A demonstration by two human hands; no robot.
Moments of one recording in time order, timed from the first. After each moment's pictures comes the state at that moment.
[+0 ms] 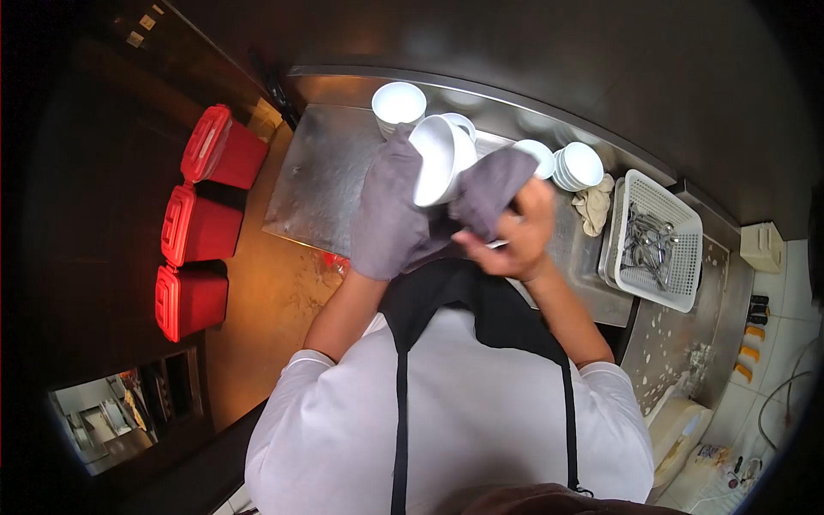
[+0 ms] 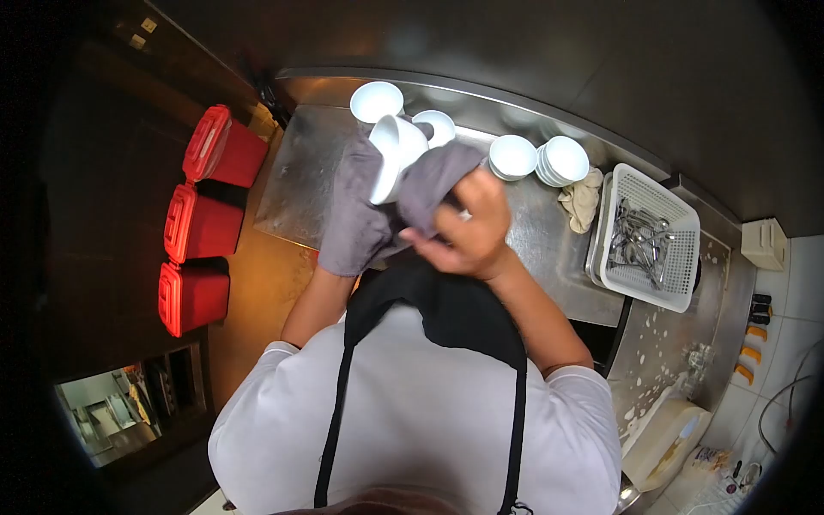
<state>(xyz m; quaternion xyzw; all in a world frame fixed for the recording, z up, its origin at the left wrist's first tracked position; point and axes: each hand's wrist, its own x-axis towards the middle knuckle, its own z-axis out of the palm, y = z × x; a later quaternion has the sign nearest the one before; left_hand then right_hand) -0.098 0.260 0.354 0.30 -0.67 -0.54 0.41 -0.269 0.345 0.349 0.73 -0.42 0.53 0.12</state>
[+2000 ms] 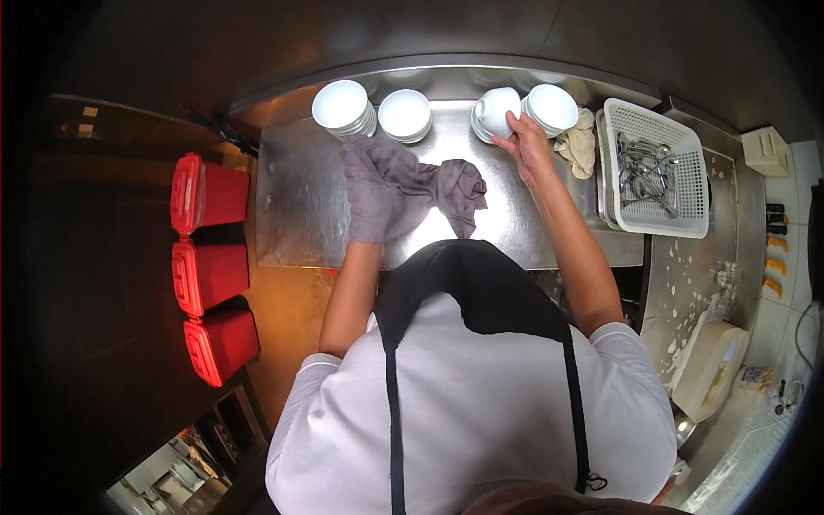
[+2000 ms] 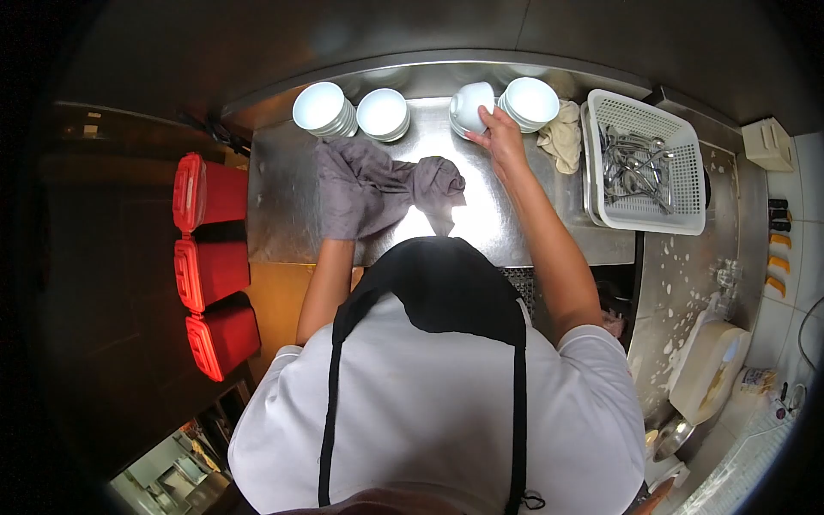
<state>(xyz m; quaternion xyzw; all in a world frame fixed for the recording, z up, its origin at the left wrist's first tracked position) -0.118 0.215 0.235 0.34 -0.60 -0.55 0.47 -0.387 0.297 0.183 0.14 -0.57 0.68 -0.44</state>
